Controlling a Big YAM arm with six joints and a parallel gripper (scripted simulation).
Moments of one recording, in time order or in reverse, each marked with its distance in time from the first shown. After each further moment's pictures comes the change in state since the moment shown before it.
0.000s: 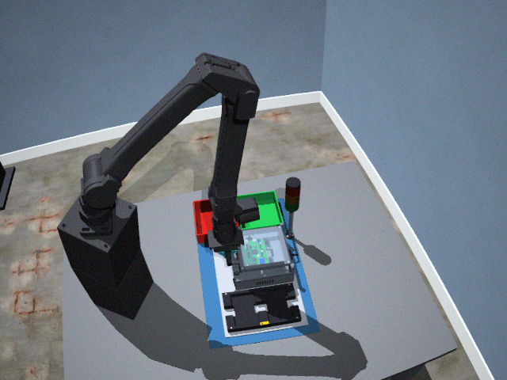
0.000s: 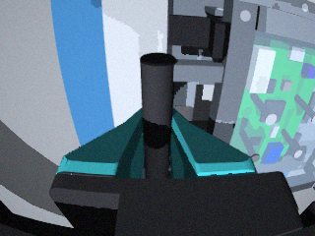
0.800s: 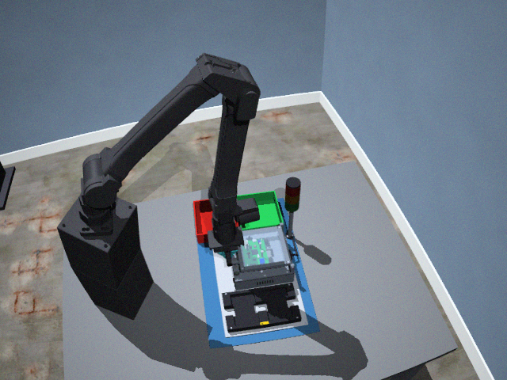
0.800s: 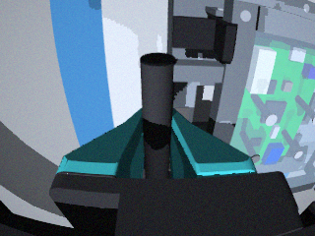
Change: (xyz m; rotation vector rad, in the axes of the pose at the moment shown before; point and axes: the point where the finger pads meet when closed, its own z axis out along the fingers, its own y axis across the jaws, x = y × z) arm 0.000 0.000 0.002 0.000 0.000 0.000
